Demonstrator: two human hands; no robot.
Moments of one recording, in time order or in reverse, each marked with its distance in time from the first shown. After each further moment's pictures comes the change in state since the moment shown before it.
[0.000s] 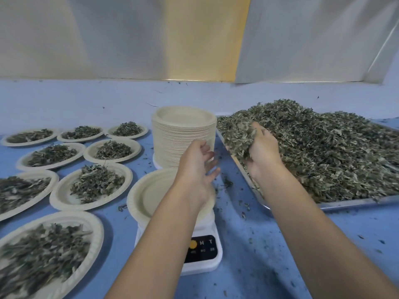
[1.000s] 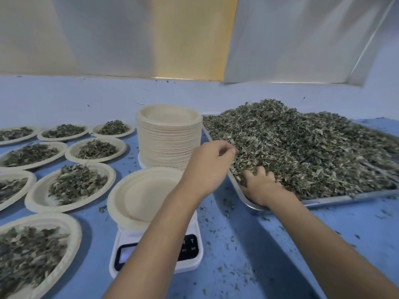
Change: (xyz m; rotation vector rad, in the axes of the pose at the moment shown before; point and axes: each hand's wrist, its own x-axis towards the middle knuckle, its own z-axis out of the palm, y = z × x) left_hand 0.002 -0.018 0.022 1.014 -0.232 0.648; right_hand 0.025 0.044 -0.085 -1.851 -0.314 0.070
